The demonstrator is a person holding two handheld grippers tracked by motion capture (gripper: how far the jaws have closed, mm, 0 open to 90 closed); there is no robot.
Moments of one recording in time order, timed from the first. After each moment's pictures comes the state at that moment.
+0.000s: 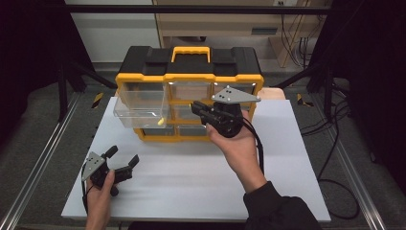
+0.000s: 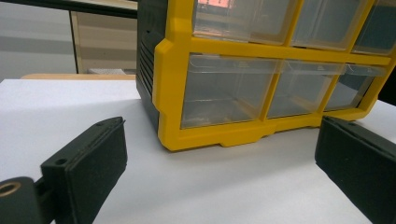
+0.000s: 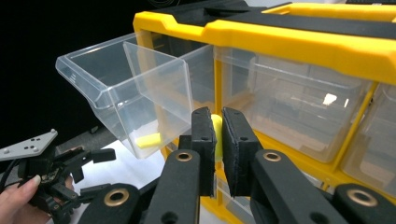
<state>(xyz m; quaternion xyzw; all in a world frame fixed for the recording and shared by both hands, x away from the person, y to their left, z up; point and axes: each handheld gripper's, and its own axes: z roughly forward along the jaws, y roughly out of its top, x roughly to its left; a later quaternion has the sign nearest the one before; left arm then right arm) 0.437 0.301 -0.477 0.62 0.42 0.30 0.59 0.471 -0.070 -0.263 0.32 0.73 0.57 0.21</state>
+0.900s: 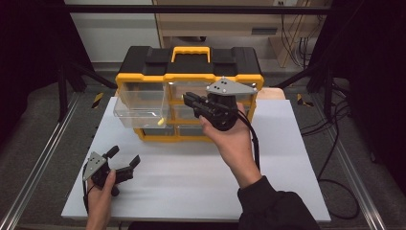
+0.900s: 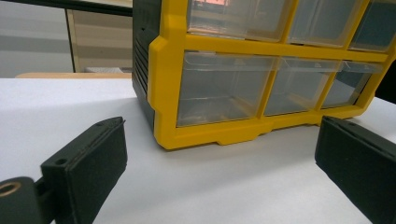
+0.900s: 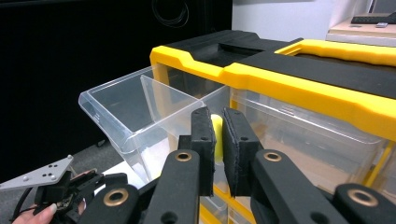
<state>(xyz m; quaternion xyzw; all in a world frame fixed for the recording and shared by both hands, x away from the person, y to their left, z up) 0.437 0.299 -0.478 0.63 0.42 0.29 0.59 0.471 -0.057 -0.241 0.31 0.71 0.59 0.21</state>
